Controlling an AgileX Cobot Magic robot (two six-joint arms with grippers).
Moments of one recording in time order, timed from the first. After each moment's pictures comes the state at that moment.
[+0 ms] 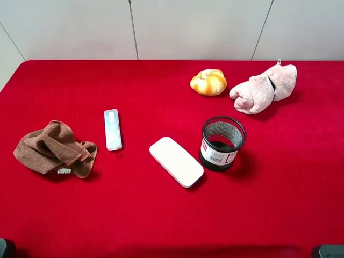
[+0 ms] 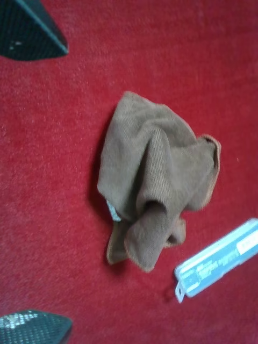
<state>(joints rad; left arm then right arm) -0.30 0.24 -0.51 0.08 1.07 -0.11 -0.06 -0.01 -0.50 0.02 1.02 -0.03</state>
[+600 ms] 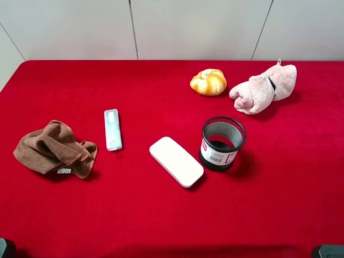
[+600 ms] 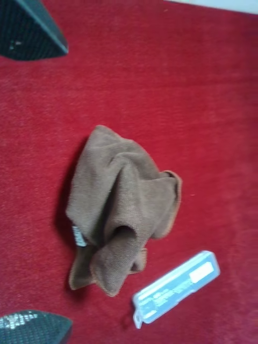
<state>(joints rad) 0.03 0.04 -0.49 -0.08 1.06 0.17 -0.06 -0.01 -0.50 0.02 1.02 -0.03</state>
